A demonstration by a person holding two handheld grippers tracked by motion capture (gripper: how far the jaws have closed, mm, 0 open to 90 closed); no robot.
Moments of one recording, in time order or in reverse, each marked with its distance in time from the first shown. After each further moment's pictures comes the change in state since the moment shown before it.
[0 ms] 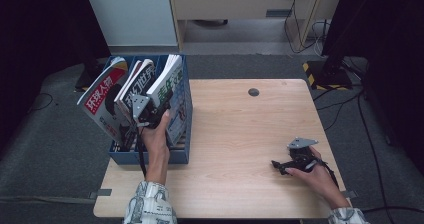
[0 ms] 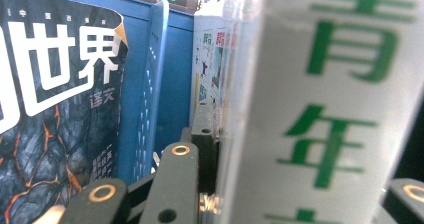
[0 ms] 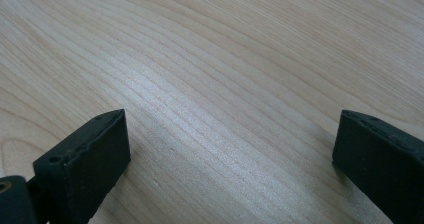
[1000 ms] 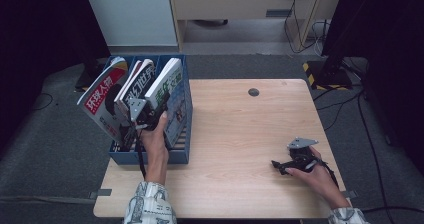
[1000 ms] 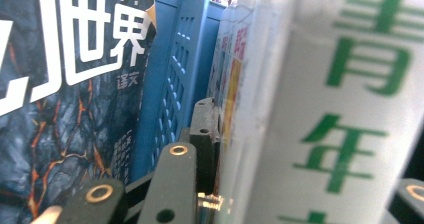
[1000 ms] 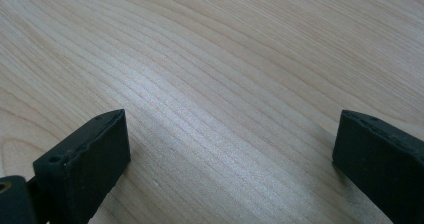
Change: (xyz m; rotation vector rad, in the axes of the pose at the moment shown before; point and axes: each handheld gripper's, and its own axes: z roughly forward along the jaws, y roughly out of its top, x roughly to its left) left arm 0.014 -0.012 -0.002 -0.017 0.034 -0.055; right arm 0.000 0.000 0.000 0.000 -0.001 0.001
